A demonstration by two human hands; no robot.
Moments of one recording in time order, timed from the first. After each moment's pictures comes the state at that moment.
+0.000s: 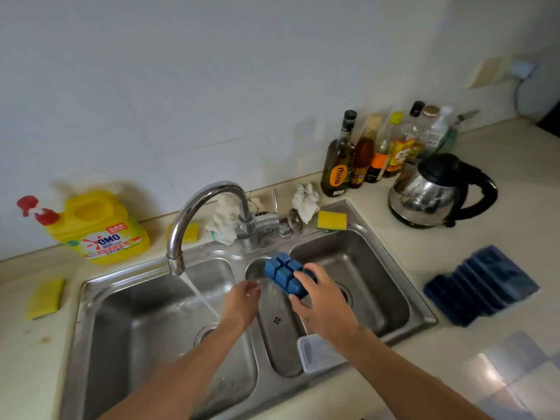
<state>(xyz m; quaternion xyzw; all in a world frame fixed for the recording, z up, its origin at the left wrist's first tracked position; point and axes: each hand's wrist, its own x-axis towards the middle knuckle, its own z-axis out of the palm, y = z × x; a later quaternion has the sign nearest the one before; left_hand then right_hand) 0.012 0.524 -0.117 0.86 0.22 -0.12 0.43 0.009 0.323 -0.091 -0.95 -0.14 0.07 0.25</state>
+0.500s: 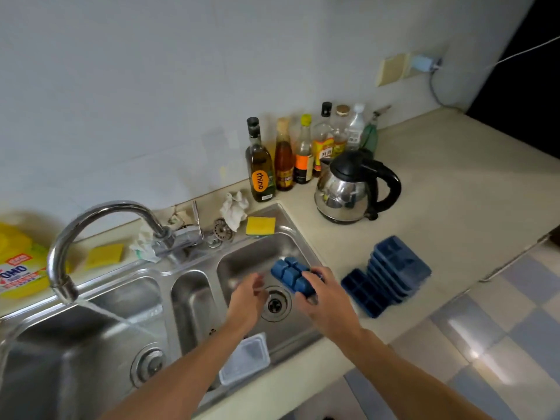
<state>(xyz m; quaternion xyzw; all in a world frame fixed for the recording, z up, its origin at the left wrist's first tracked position) 0.032 0.322 -0.110 0.88 0.10 -0.11 0.46 0.007 0.123 -0.089 -0.94 -0.04 0.06 0.33</state>
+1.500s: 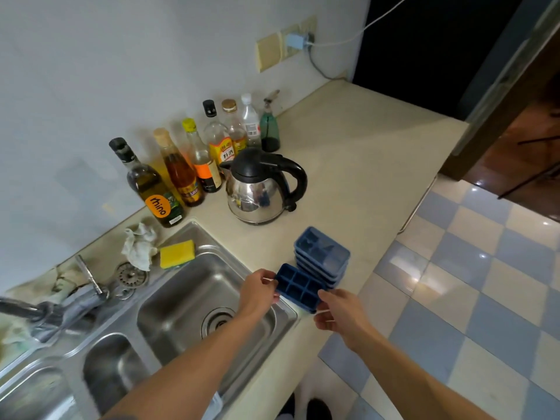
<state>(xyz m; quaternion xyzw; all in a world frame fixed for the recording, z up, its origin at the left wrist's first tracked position) 0.090 0.153 -0.119 0.82 0.04 -0.28 0.50 -0.026 -0.005 -0.106 -0.54 0.44 0.08 0.71</state>
